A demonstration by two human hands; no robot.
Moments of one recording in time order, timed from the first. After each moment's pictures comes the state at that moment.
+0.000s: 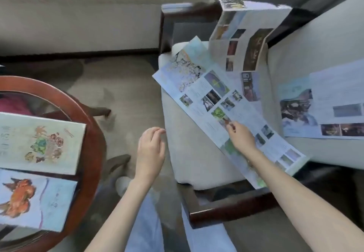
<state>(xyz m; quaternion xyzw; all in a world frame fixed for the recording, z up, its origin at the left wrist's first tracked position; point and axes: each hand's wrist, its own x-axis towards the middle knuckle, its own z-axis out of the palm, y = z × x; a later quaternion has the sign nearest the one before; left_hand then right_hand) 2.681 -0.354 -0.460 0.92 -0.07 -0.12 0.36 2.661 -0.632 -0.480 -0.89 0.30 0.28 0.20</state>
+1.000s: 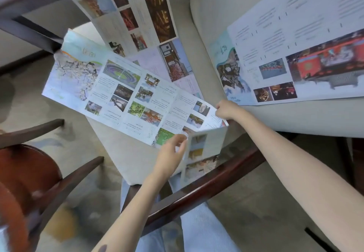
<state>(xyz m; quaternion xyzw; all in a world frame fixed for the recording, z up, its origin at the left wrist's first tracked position) 2.618 -0.610 -0.481 0.78 -0.08 -0.50 0.38 2.631 -0.843 -0.496 -0.77 0.33 0.50 0.22</state>
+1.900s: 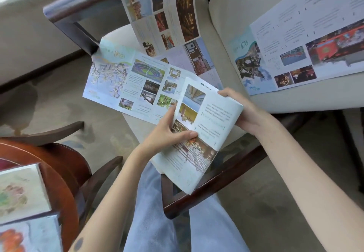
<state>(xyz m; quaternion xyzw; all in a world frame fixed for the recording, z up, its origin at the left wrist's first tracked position) 2.721 -0.515 -0.402 0.62 -0.12 -0.58 0.52 2.647 -0.725 -0.365 -0.48 0.47 0.26 0.69</state>
